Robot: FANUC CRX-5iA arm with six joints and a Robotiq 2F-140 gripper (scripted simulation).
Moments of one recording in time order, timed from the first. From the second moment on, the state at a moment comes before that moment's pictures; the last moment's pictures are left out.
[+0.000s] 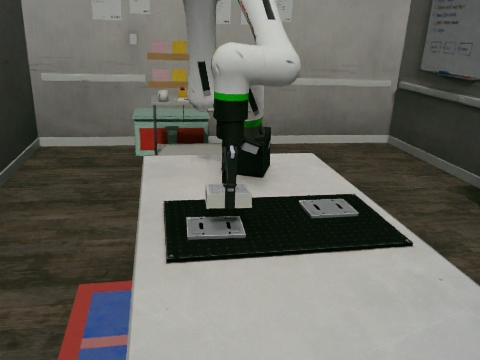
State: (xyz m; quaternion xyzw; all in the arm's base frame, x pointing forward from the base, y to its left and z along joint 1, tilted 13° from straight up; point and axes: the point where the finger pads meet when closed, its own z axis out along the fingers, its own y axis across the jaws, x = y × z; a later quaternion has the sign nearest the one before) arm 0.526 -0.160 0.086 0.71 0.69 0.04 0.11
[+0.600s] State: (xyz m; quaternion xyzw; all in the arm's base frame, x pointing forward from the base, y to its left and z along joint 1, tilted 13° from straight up) arm 0.536 -0.197 0.092 0.71 0.69 0.04 0.11
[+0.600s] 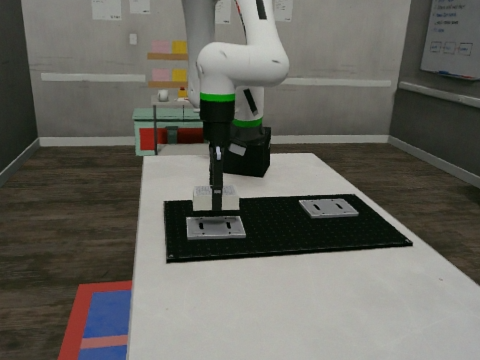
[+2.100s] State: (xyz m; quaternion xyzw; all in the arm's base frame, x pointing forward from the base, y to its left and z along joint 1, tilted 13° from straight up) arm 0.540 -0.198 0.071 0.71 0.69 0.04 0.11
